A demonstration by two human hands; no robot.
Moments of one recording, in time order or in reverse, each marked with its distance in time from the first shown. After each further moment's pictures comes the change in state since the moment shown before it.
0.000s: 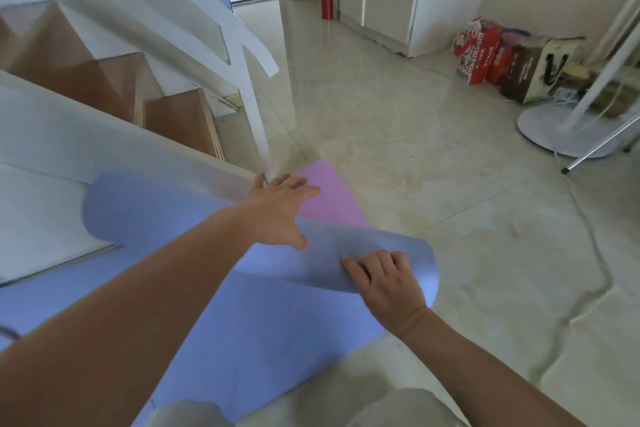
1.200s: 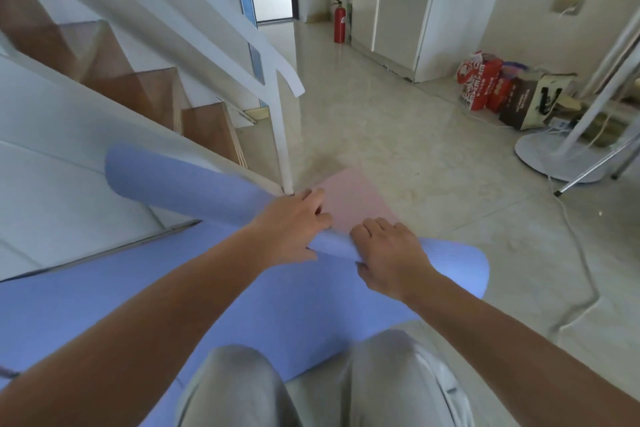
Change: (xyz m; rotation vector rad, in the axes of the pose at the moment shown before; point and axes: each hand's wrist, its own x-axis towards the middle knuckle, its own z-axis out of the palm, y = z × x) left_hand -0.096 -0.006 -0.010 0.317 0.335 0.258; right_hand 0.101 -0.017 -0.112 0.112 -0.332 0.001
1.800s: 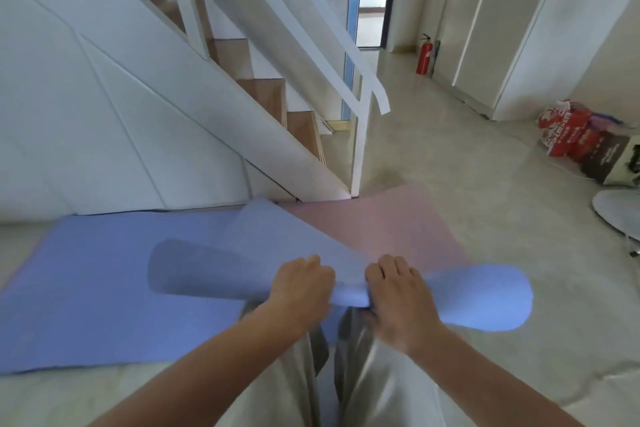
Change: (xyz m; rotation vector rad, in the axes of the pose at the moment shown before) left_hand -0.220 0.112 -0.030 -0.145 -0.240 -0.601; right_hand -0.083 -0.157 -0.110 0.112 -0.134 -0.070
